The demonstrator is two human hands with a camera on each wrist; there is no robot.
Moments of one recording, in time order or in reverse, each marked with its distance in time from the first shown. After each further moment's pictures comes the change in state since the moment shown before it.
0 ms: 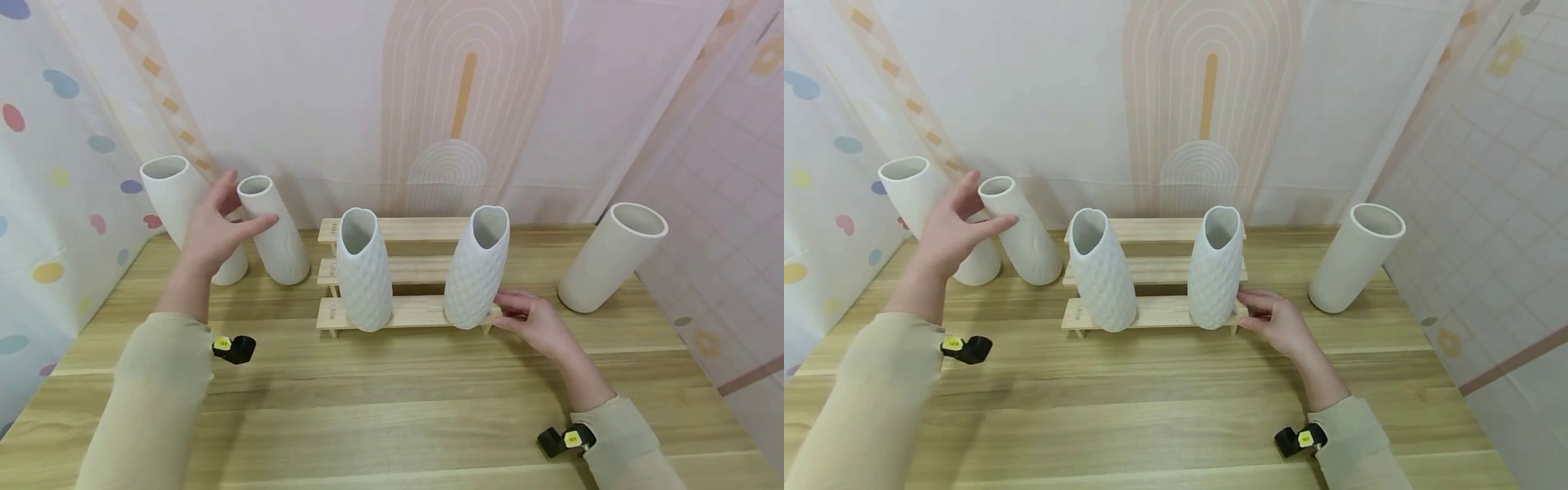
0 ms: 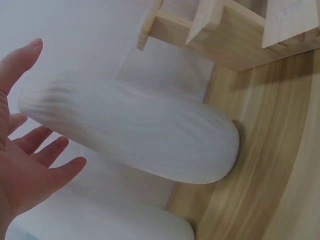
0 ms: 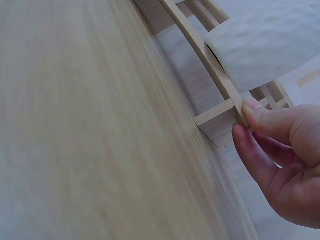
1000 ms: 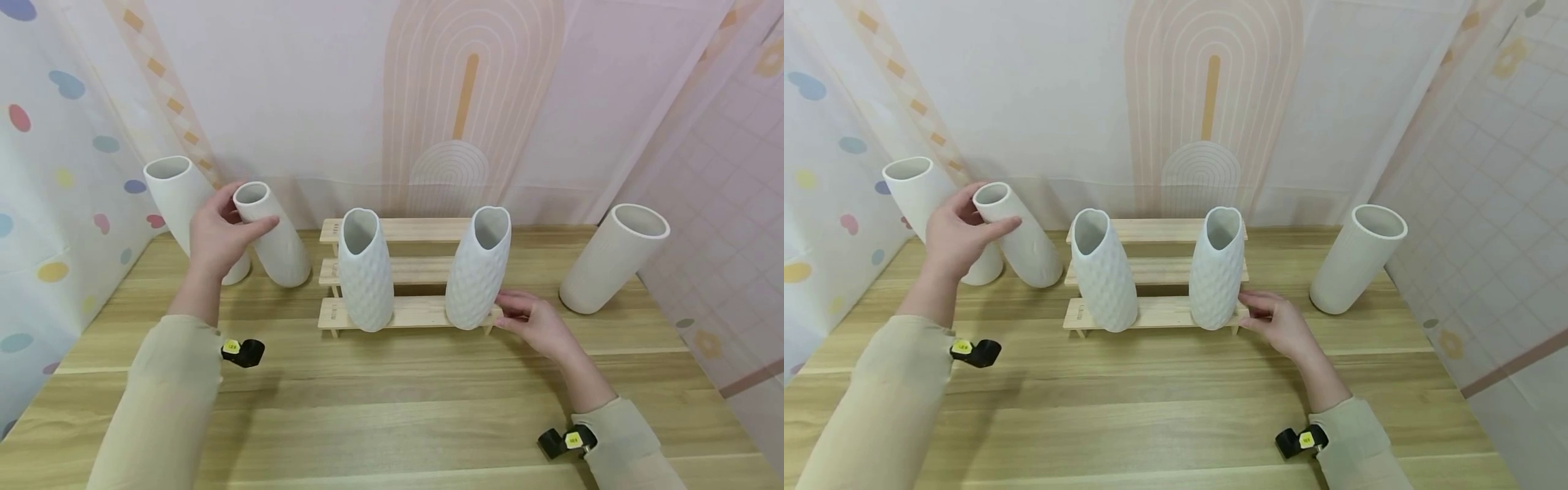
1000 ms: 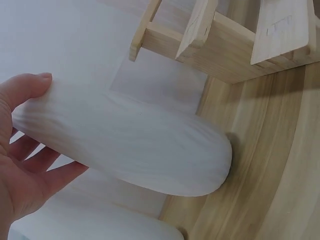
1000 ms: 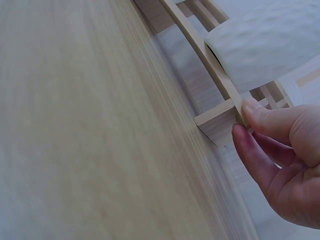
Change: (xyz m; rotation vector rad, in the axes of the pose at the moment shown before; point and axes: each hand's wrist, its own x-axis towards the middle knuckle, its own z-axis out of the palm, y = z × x) left_hand -0.005 0.001 0.014 0.047 0.187 0.000; right_hand 0.000 0.001 -0.001 -0.014 -0.004 0.001
